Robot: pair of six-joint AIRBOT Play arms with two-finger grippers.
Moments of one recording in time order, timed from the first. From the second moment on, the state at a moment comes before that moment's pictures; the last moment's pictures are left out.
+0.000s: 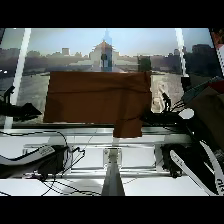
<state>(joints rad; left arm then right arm) 0.79 -1.30 0.84 1.20 -1.42 -0.96 0.05 -0.84 0.29 -0.69 0.99 1.42</state>
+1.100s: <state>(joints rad) 0.82 -1.49 0.76 1.08 -1.36 -0.78 0.05 -0.84 0.34 -0.68 1.00 1.36</state>
